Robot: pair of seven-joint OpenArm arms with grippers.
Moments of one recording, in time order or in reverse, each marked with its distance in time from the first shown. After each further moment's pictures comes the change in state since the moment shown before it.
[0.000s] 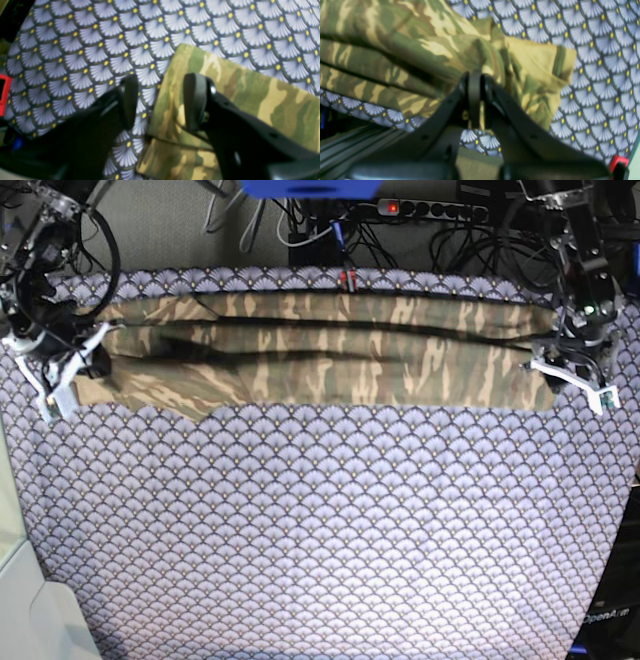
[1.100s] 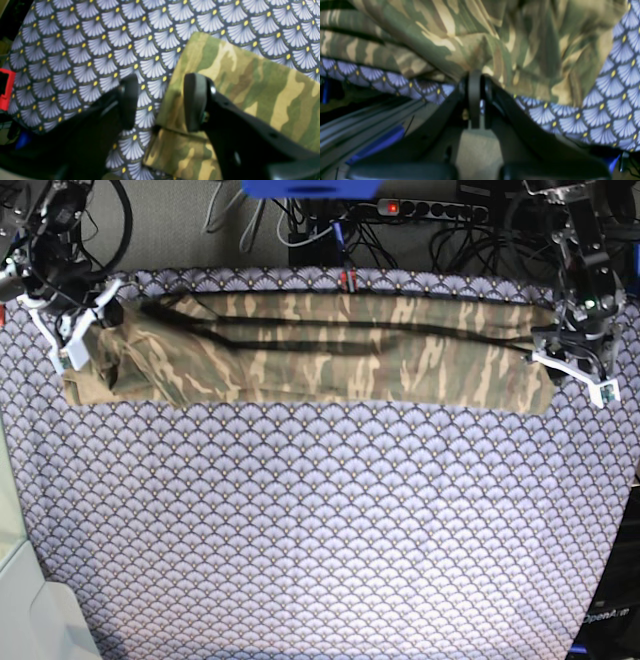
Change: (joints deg) left arm 1.5 -0.5 0.0 0.0 0.0 -0.2 -0.2; right arm -8.1 -3.6 1.1 -0.6 -0.4 0.0 0.3
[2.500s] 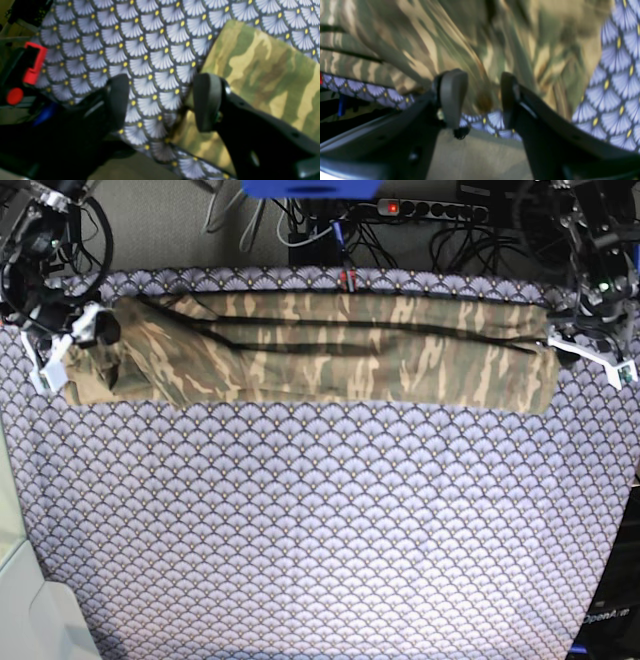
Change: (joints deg) left arm 3.5 1.3 -6.1 3.8 -2.5 0.0 3.7; right arm 6.3 4.5 2.7 -9.0 7.9 0.0 -3.4
